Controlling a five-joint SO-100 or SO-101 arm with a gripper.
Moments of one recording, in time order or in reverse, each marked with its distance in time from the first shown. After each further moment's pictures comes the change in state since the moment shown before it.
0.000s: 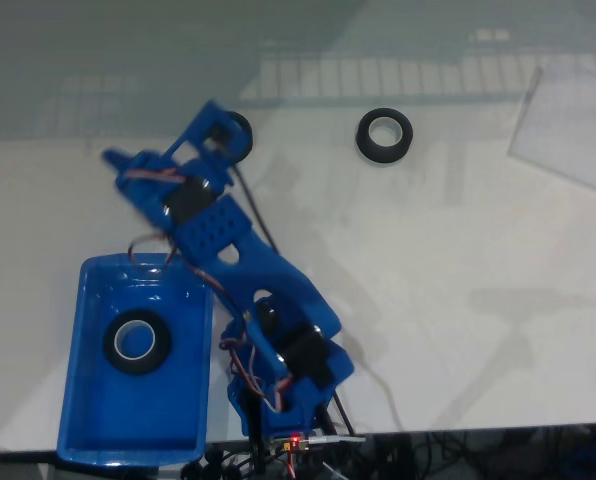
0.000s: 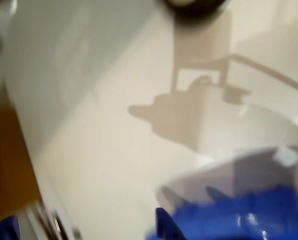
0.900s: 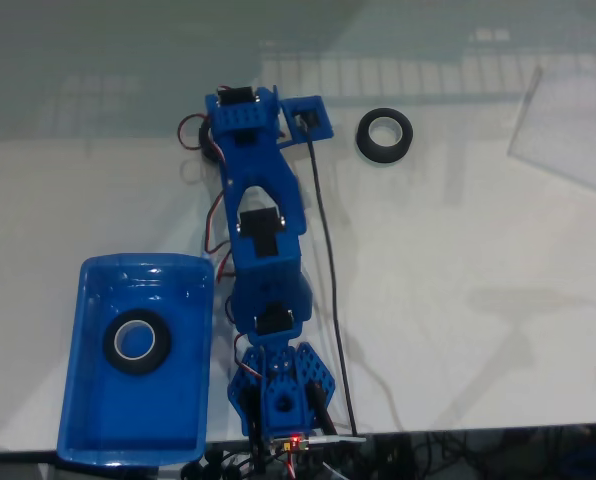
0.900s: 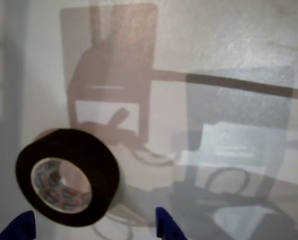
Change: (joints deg) arm 24.3 -47.5 -21.4 -4.2 4.4
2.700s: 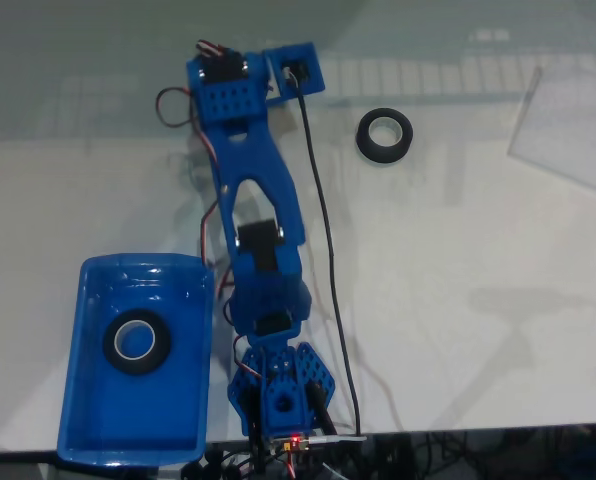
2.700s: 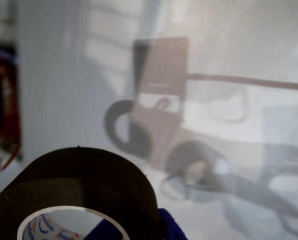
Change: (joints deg) arm -3.3 10.0 -16.2 9.1 2.5
